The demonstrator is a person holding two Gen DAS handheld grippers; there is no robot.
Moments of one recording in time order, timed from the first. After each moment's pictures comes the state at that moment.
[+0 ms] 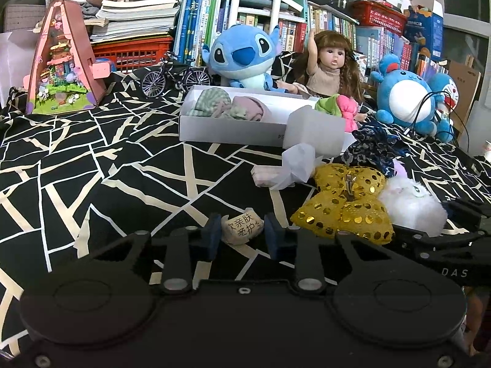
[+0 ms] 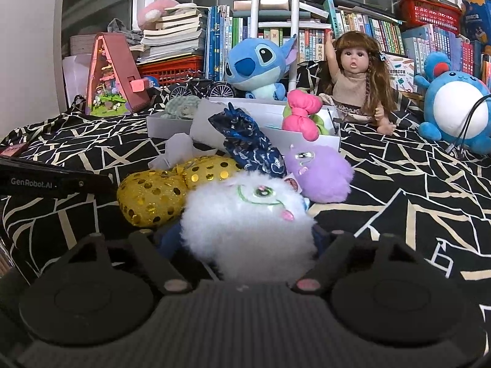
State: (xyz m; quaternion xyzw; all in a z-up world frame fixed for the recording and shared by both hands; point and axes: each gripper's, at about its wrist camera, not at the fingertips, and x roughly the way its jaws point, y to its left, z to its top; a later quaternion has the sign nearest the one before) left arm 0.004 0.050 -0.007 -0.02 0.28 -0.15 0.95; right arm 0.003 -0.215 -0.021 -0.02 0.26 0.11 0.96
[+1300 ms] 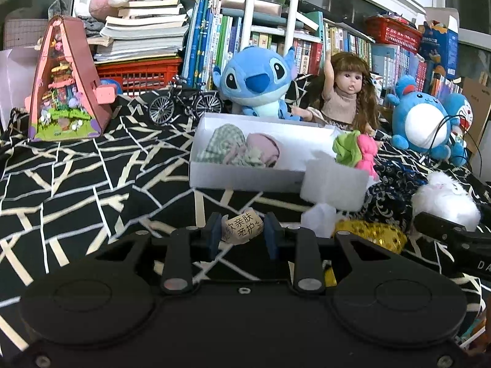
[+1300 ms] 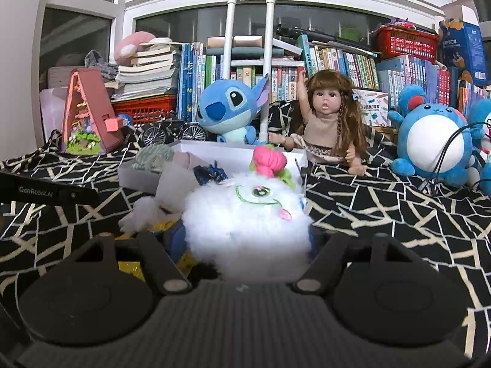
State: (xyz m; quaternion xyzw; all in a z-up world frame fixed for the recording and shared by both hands) left arm 0.049 0.049 0.023 -0.03 0.26 -0.12 0.96; right arm 0.021 -0.229 0.020 -0.02 0.20 0.06 0.98
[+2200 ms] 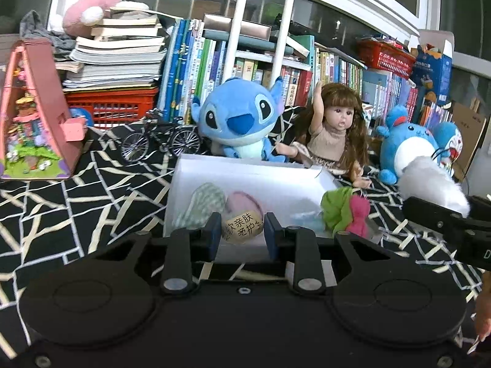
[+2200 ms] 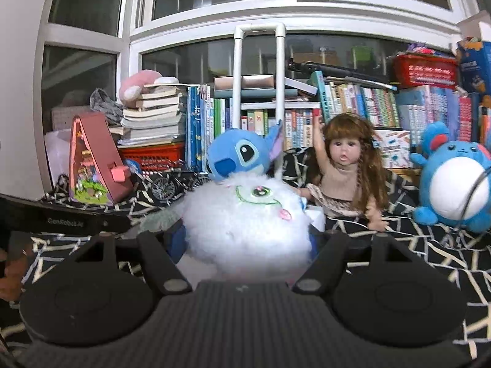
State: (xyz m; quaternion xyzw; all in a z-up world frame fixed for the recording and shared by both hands) left arm 0.118 0.039 0.070 -0.05 0.25 -0.17 0.95; right arm 0.083 -0.232 0.077 0.01 0.16 0.11 0.98
